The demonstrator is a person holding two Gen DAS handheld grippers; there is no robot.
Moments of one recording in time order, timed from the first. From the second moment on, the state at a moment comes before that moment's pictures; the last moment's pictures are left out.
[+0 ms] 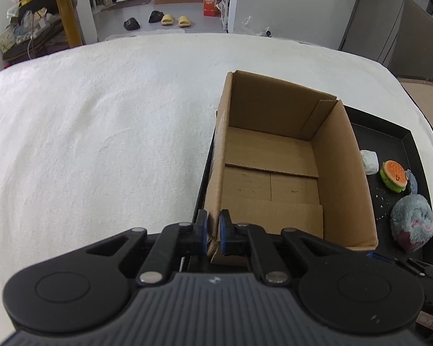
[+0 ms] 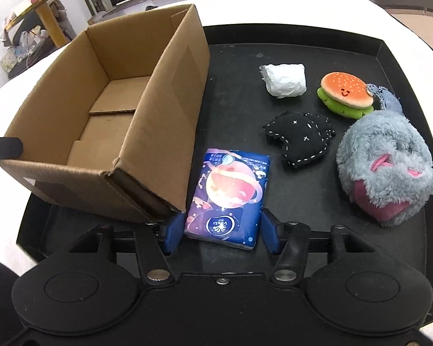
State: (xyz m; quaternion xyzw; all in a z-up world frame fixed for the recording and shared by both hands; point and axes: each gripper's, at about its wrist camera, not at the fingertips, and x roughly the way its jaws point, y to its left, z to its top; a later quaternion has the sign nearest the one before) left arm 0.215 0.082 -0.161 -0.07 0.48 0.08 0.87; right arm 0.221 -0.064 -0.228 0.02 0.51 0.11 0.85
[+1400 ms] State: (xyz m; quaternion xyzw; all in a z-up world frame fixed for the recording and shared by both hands) left arm 0.196 0.083 -0.162 -0.08 0.47 0.05 0.88; right arm 0.222 -0.075 -0.126 0.07 0.41 0.13 0.90
